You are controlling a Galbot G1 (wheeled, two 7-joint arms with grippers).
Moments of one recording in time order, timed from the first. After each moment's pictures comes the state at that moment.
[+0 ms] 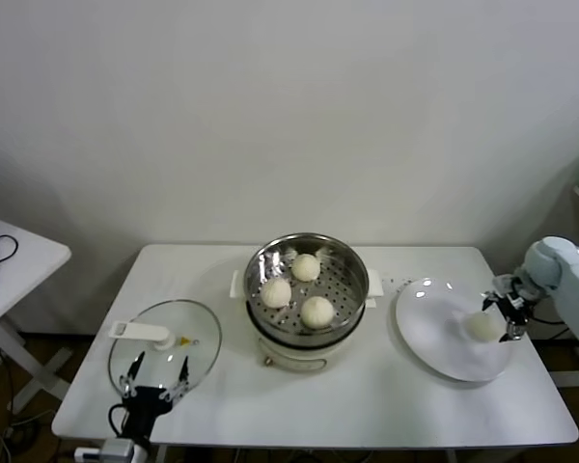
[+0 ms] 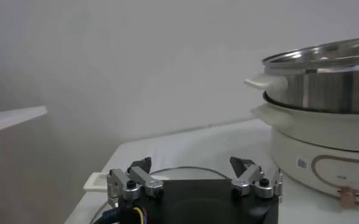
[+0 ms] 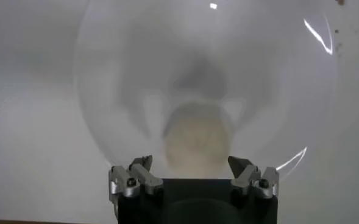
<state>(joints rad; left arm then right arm) 1.69 -1.46 -0.66 -1.98 0.03 0.01 0.05 -0.13 0.72 -0.48 0.81 -0.43 0.20 -1.21</state>
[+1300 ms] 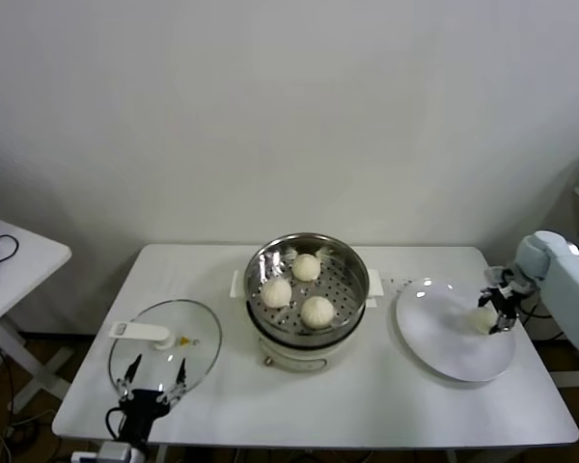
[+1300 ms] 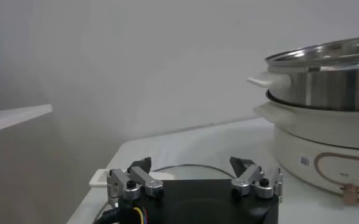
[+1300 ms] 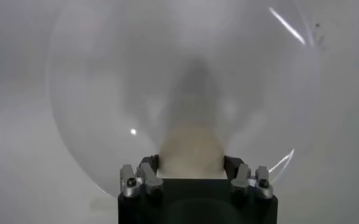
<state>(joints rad) 1.70 -1.47 -0.67 -1.98 0.03 0.00 0.05 -0.07 0.78 -0.48 0.68 -0.39 0.17 -1.23</state>
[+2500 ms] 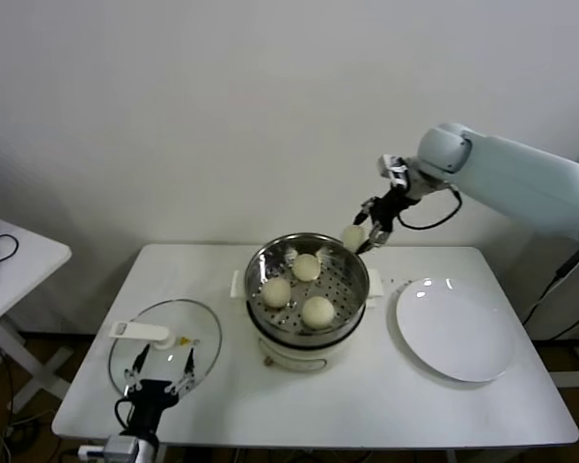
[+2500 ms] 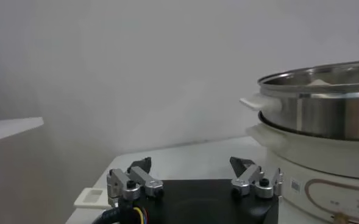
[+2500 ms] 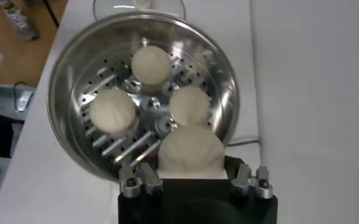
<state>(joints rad) 1.68 -1.48 -0.64 -2.00 0.02 -0.02 0.05 0.66 0.98 -1.39 1.06 0.70 -0.23 -1.11</state>
